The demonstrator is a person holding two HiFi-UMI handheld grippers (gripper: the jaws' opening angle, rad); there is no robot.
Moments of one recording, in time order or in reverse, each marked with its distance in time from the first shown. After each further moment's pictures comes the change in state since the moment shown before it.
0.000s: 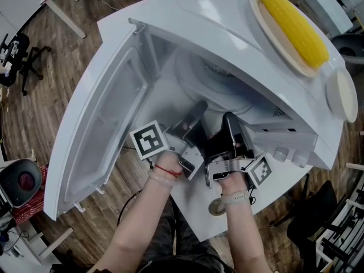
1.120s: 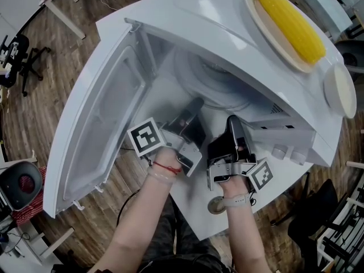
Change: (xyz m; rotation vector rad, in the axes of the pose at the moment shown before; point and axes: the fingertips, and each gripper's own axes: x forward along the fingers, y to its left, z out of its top) left arm -0.001 0.002 0.005 -0.044 -0.039 0.012; right arm -0.018 0.005 0.011 -0.055 -0.033 0.010
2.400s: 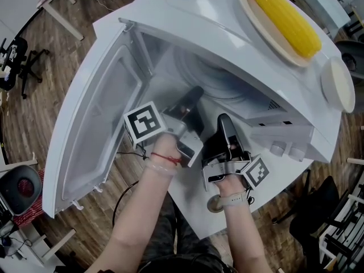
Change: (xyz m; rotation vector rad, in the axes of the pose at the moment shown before) left arm 0.017 -0.006 0.008 0.100 0.051 0.140; right arm 0.002 -0.002 -0.018 -0.001 0.071 0.003
